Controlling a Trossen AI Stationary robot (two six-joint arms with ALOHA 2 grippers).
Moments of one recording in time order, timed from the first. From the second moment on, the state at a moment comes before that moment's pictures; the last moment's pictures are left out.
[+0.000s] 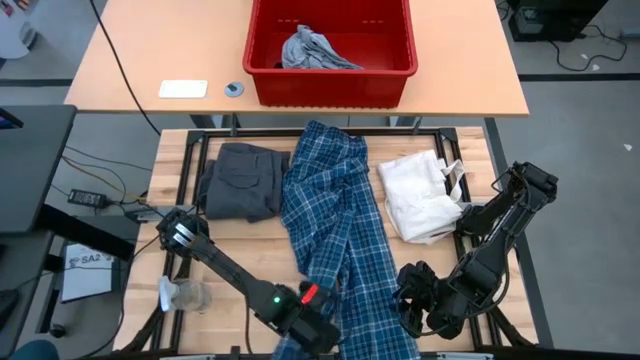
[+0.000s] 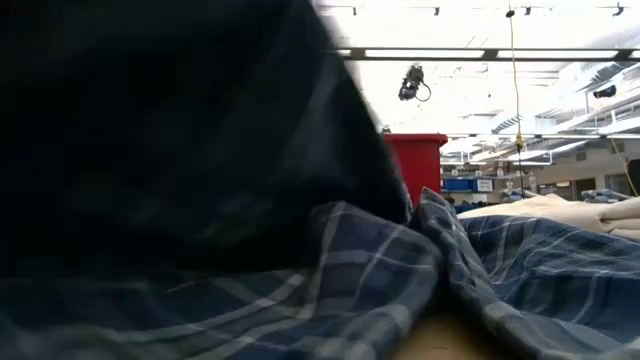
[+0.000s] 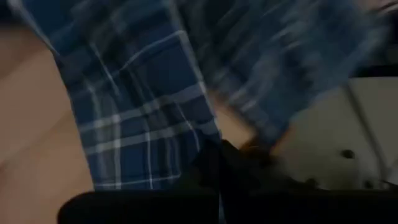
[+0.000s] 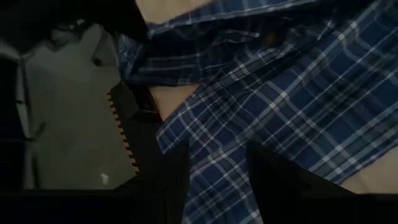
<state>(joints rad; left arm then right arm) -0.61 2.16 1.96 -0.92 -0.22 -1.49 0.88 1.50 1.27 -0.79 0.43 1.40</state>
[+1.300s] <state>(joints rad) -0.43 2.15 2.15 -0.80 -0.29 -1.16 0.78 1.86 1.27 -0.29 0.68 1.19</state>
